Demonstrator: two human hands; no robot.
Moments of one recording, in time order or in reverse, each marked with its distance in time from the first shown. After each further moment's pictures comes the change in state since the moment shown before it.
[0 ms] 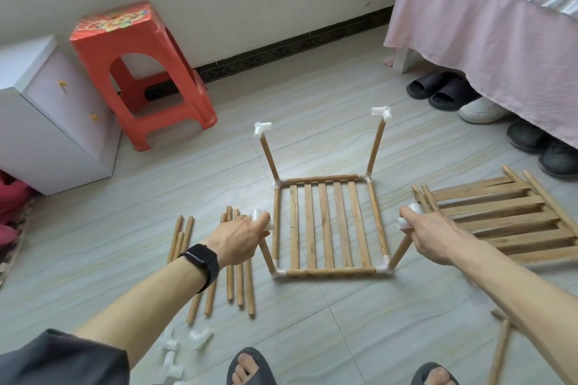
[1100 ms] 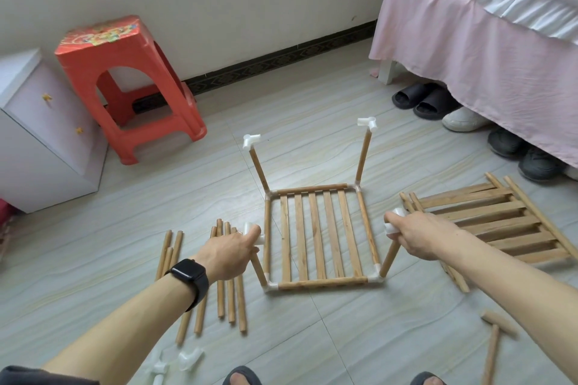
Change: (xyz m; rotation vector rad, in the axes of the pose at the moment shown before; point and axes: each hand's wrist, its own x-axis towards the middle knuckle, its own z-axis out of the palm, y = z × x) left_hand 0.000 0.005 -0.008 0.007 -0.125 -0.041; right_hand 0.005 -0.009 -0.027 -0.226 -0.113 -0.024
